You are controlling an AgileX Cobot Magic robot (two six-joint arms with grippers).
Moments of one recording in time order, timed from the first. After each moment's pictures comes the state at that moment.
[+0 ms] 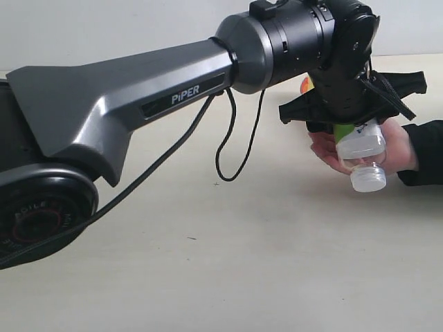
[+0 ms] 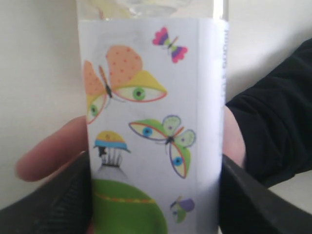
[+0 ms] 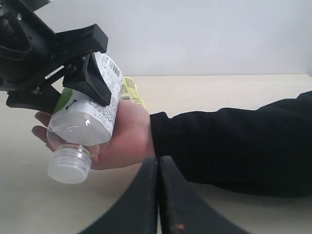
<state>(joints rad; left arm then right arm) -0.99 2.44 -2.30 0.07 0.90 -0.92 0.08 0.00 0.00 -0.14 0.31 0.13</state>
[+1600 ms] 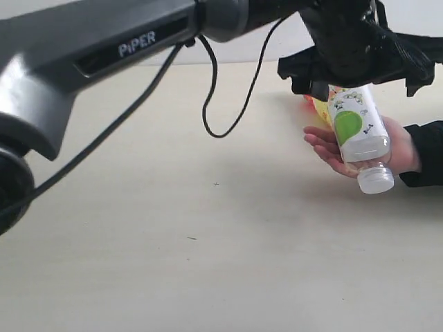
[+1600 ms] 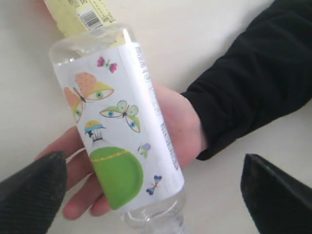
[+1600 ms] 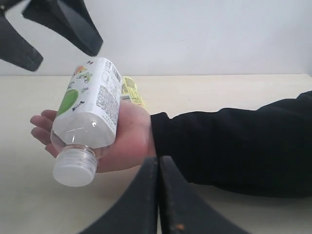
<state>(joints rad) -0.99 2.31 -2.30 0.01 0.99 -0.63 0.08 0.00 0.00 -0.14 0.31 0.13</state>
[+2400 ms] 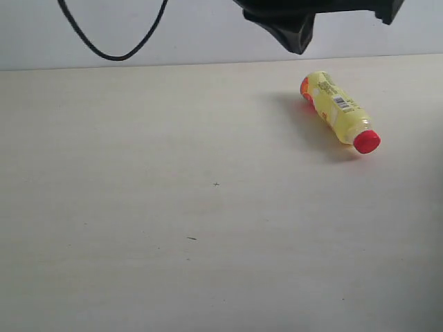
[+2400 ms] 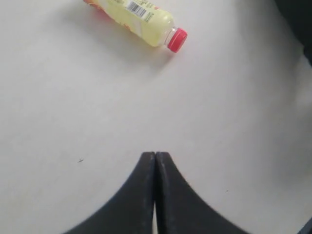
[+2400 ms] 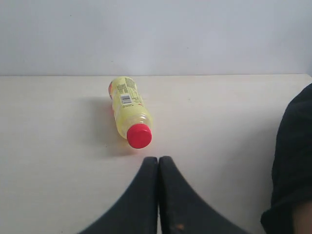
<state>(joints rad) -1.00 1.88 -2.01 0.11 1.22 -0.30 0.08 0.00 0.00 -0.14 0.31 0.13</state>
